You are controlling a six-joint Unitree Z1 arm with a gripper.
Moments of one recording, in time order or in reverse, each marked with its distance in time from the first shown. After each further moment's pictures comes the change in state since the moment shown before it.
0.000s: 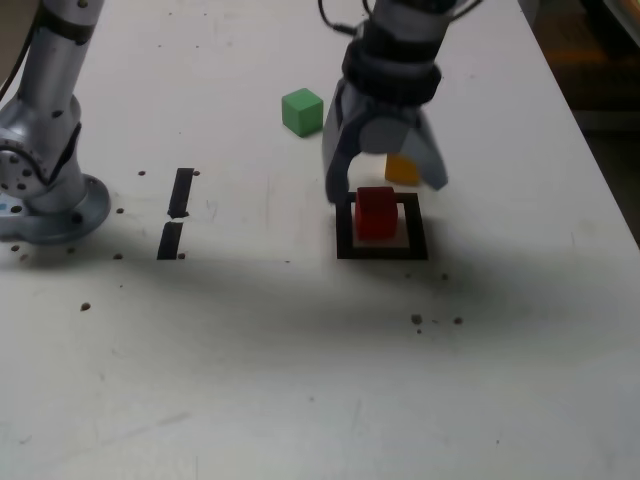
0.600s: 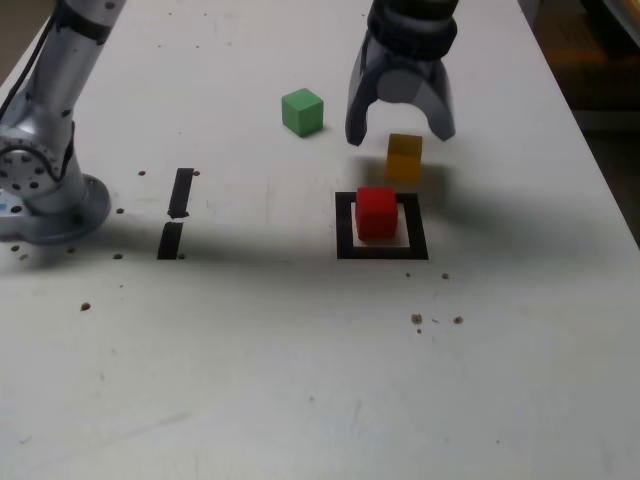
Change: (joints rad) arm 0.173 0.131 -0.132 0.028 0.151 0.277
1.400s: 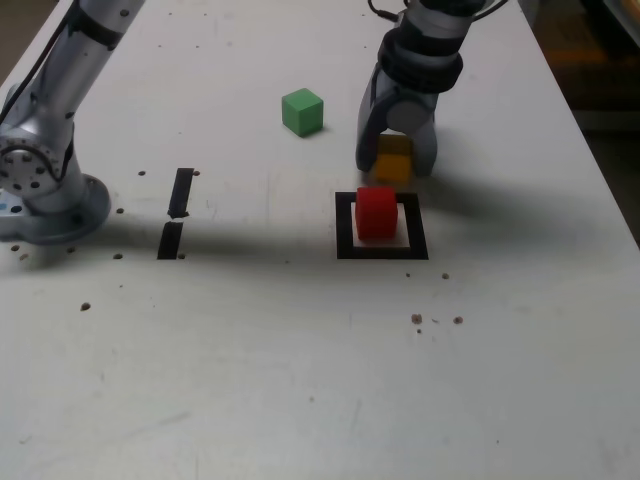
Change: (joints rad) arm 0.006 0.043 0.033 -0.092 -0.018 0.005
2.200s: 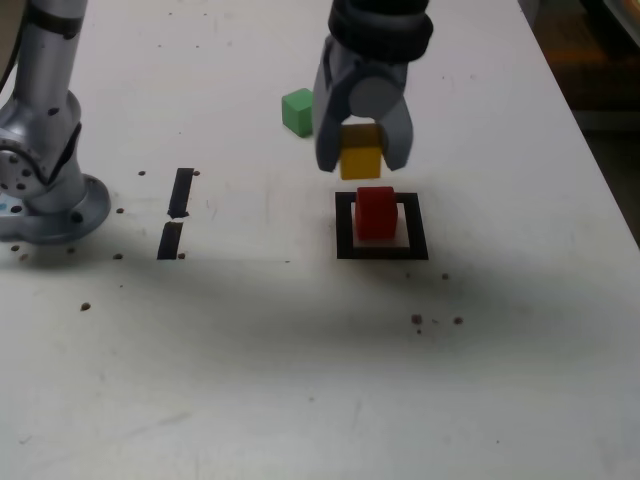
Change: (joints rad) arm -0.200 -0.229 0.084 0.126 -0.103 -0.354
